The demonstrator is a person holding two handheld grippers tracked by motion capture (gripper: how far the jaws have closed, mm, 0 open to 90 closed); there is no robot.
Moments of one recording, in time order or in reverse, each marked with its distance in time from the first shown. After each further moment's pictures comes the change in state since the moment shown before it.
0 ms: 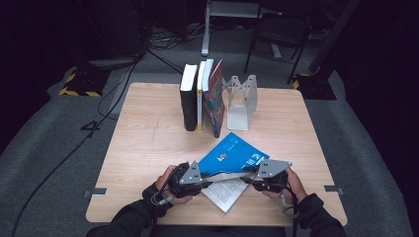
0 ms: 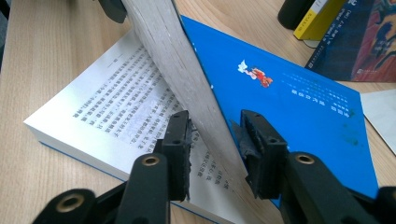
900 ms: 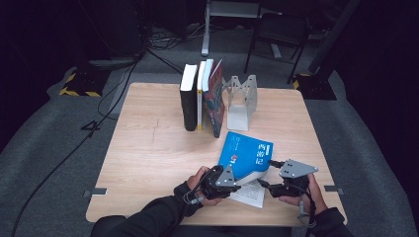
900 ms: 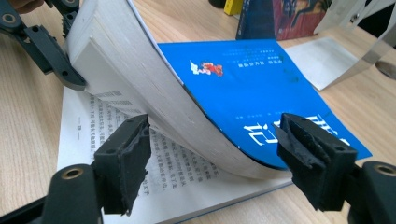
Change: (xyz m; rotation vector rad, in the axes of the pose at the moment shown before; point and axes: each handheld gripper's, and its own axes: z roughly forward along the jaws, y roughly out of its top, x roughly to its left) left arm -0.024 0.050 0.058 0.005 -0.093 0.073; right arm -0.002 -0.032 -0.044 -0.022 -0.186 0.176
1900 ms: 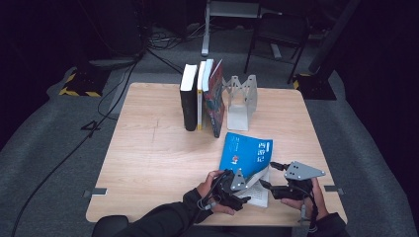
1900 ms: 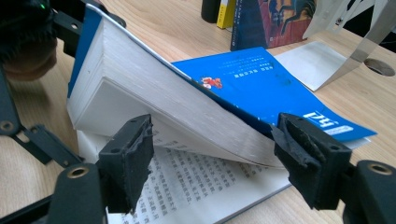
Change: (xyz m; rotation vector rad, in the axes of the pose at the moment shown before) left arm -0.017 0.009 0.037 0.045 0.060 -0.086; right arm 0.006 -0.001 -0.012 -0.052 -0.020 0.087
